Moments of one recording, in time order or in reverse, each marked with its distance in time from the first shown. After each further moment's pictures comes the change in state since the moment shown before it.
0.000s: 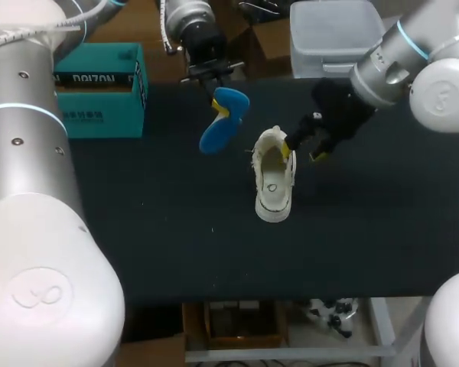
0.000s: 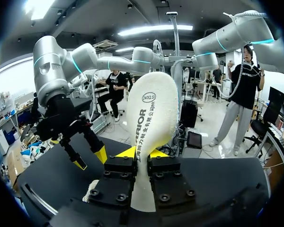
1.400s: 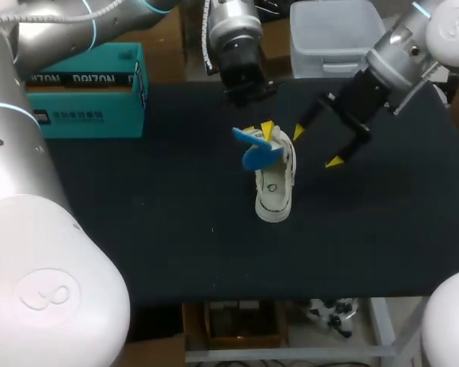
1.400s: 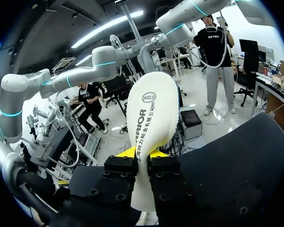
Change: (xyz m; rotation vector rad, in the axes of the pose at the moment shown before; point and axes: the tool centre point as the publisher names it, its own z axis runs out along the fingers) left arm -0.017 -0.047 0.099 -0.060 0.184 0.448; right arm 0.005 -0.014 -0.030 0.210 0.110 0.820
